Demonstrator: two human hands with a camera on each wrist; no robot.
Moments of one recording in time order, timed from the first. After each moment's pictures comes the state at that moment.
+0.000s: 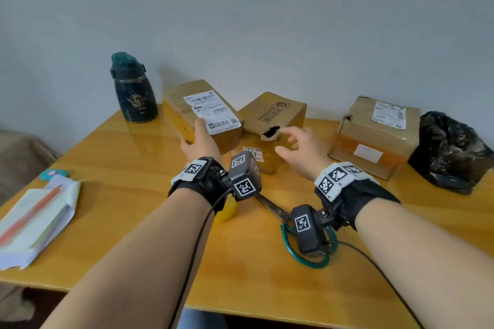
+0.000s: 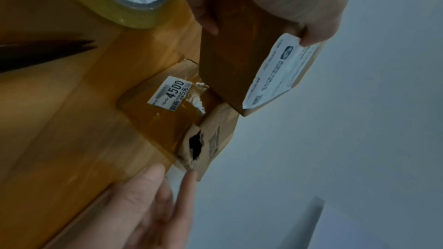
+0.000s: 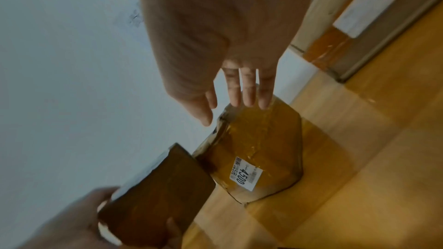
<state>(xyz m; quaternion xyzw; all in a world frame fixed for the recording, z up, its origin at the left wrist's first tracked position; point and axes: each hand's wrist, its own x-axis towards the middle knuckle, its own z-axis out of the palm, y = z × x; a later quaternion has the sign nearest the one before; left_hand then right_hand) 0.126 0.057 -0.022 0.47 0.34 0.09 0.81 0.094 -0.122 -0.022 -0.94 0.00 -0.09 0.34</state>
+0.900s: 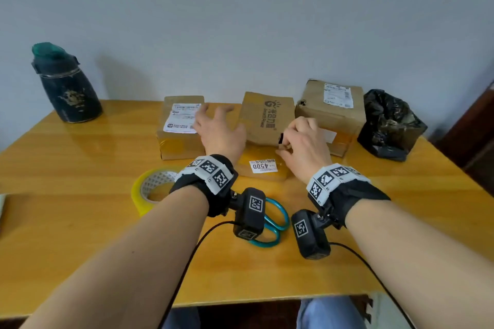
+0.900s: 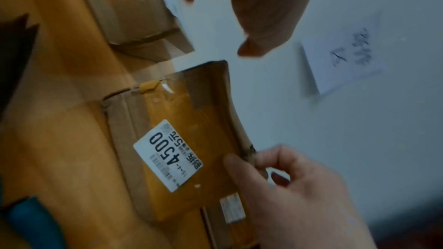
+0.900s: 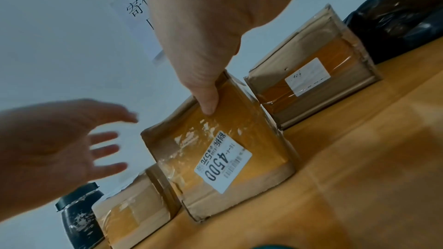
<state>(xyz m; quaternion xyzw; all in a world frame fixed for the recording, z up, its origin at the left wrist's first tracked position) 0.108 -0.046 -0.025 0.86 -0.01 0.14 0.49 0.050 -0.200 -0.033 -0.97 -0.01 -0.24 0.06</state>
